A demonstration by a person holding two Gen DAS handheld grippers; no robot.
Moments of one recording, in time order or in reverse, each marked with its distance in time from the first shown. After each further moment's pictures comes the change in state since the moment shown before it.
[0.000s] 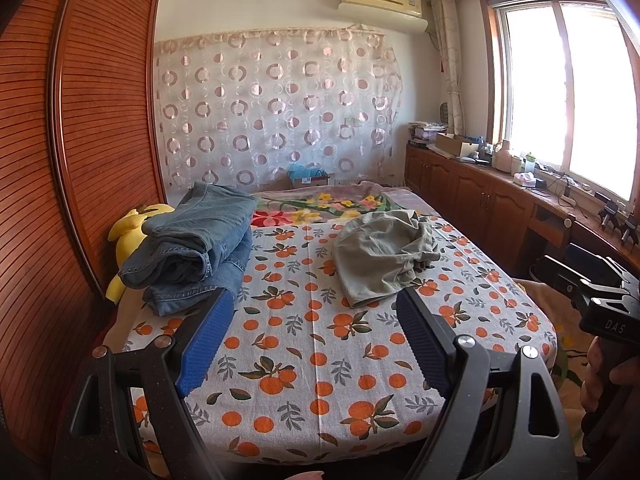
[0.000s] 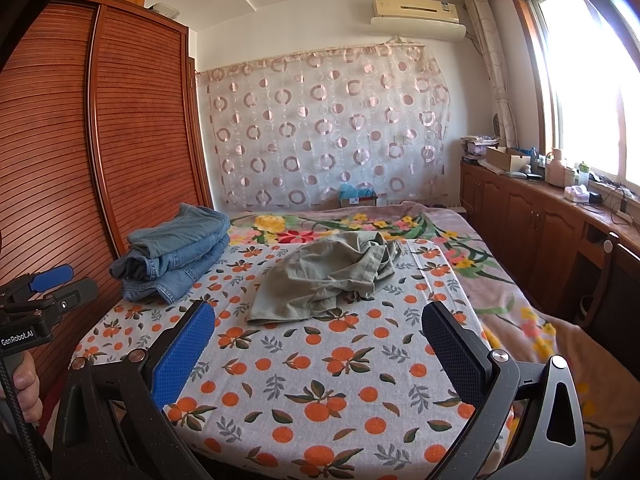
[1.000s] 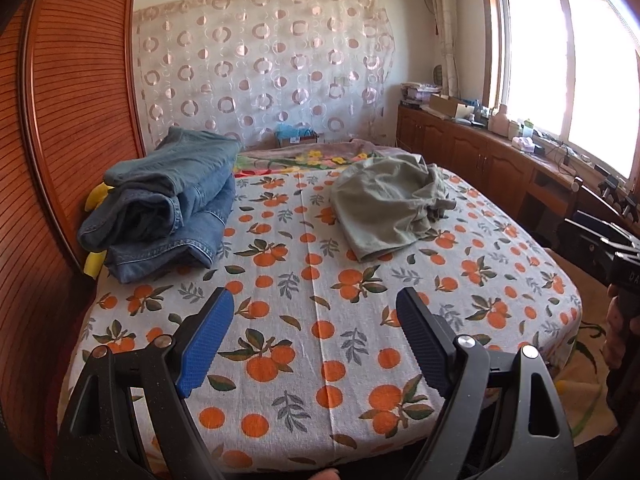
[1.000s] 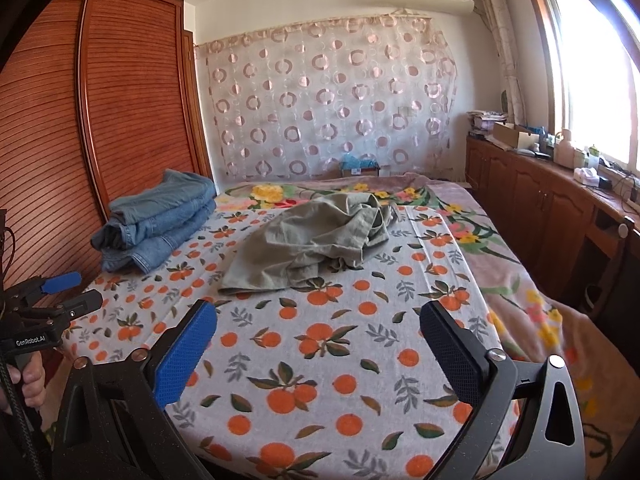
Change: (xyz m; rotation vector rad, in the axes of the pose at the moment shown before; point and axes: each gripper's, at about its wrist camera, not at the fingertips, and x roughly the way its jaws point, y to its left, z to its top) left arm 0.066 0.003 -0.027 0.018 0.142 -0.042; right arm 0.039 -0.029 -0.010 -0.012 0.104 0.022
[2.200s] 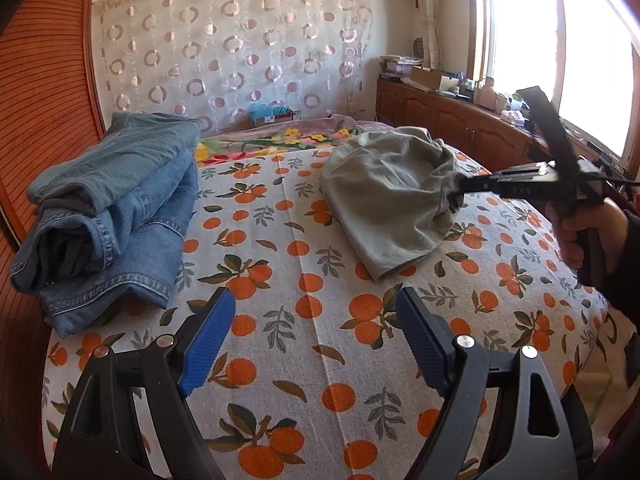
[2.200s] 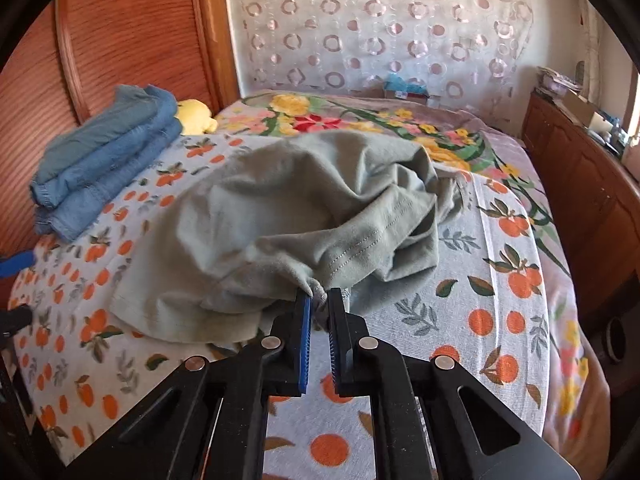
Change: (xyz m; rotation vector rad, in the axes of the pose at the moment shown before) left arm 0.093 0.006 0.024 0.073 0.091 -0.083; right arm 0.110 -0.020 0.096 -0.157 0.320 0.125
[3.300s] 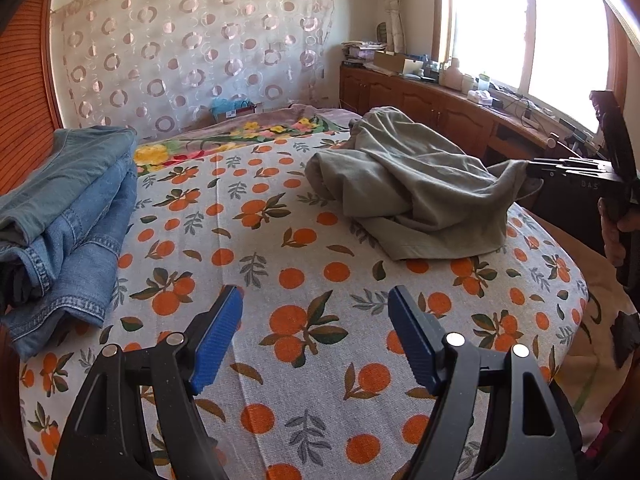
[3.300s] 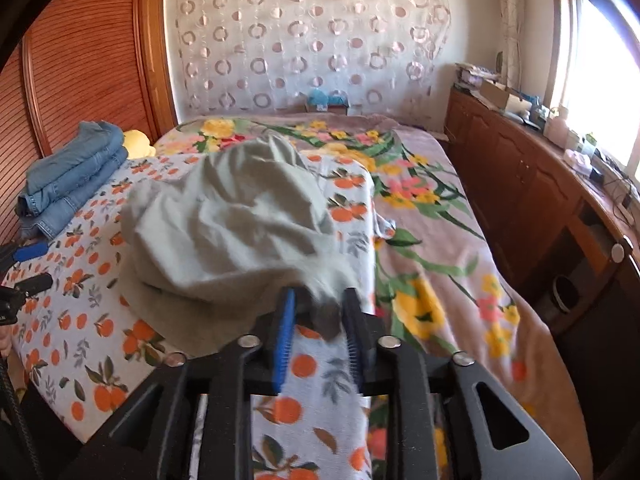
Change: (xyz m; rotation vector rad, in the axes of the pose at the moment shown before) left arm 0.013 -0.045 0.008 0.069 0.041 -0.089; right arm -0.181 -0.015 -0.132 0.123 -0.084 -0.232
